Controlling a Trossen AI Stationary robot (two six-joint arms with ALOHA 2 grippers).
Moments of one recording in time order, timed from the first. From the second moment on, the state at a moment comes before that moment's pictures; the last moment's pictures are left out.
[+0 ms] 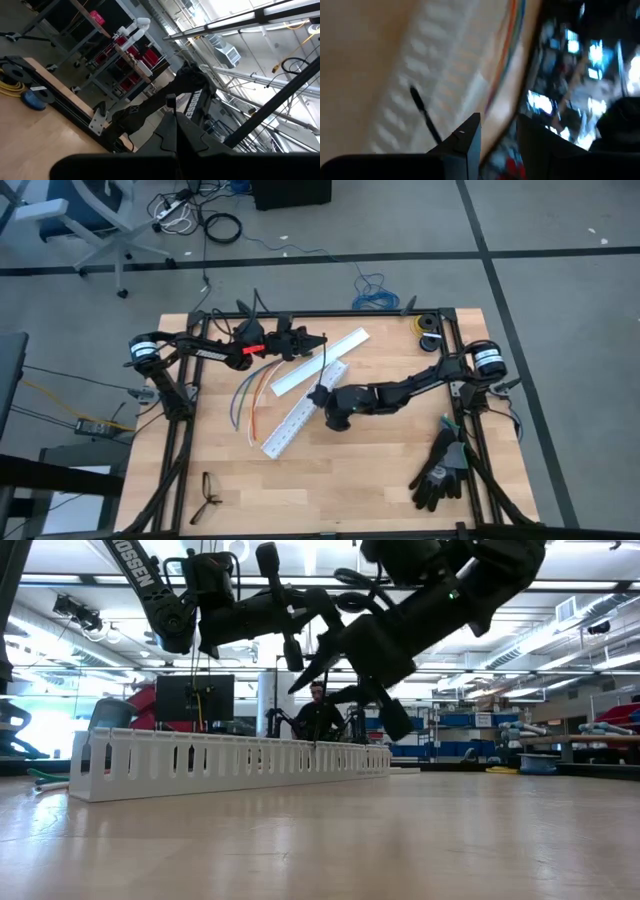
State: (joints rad) left arm 0.42 1.68 0.74 1.25 0.44 -0.97; right arm 0.13 1.83 0.96 0.42 0.41 -1.59
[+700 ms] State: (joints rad) left arm 0.42 1.68 0.73 1.24 0.48 -0.98; right arm 0.10 1.72 0.96 0.22 0.66 -1.70
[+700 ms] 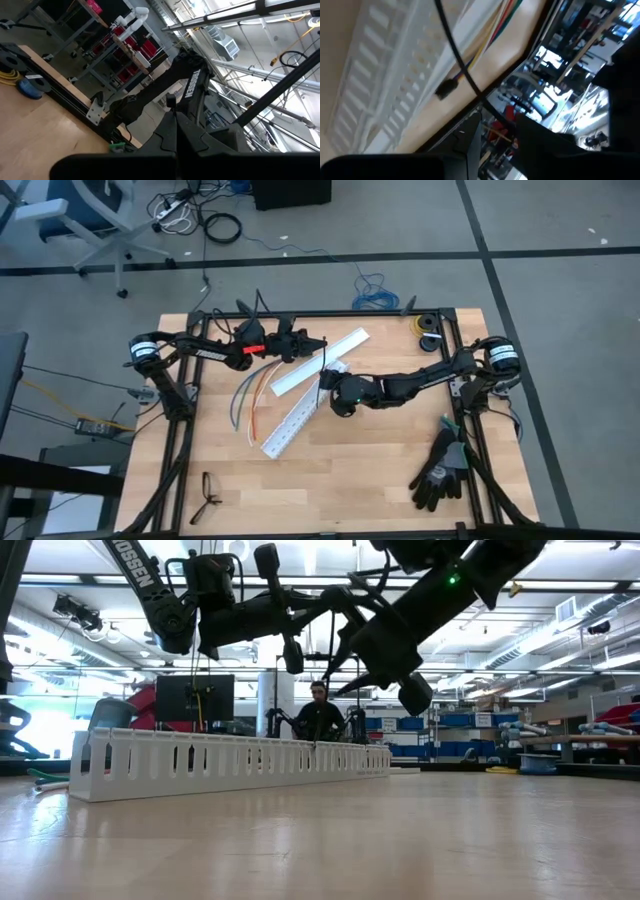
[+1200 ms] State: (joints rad) left arm 0.42 1.68 0.75 1.26 0.47 -1.00; right arm 0.02 1.75 0.96 0.20 0.39 -1.81
